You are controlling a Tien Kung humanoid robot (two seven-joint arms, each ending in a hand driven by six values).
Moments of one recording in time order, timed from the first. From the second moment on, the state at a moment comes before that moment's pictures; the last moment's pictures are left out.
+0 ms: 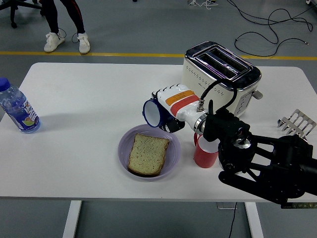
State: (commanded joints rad) left arm -0.04 0.04 -0.47 -0.18 0.55 0.04 0.12; right arm 0.92 -0.25 0.35 1.46 -1.81 -0.21 -0.46
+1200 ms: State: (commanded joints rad) left arm -0.04 0.04 -0.49 -0.18 0.57 0.04 0.11; right arm 0.27 -0.42 1.14 1.74 -1.11 -0.30 -0.29
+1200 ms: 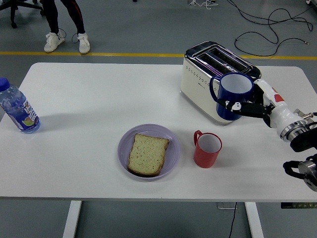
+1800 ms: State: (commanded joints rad) left arm -0.02 0.04 -0.48 -0.18 0.58 0.04 0.11; right arm 0.15 -0.30 1.18 1.51 -1.07 -0.37 0.04
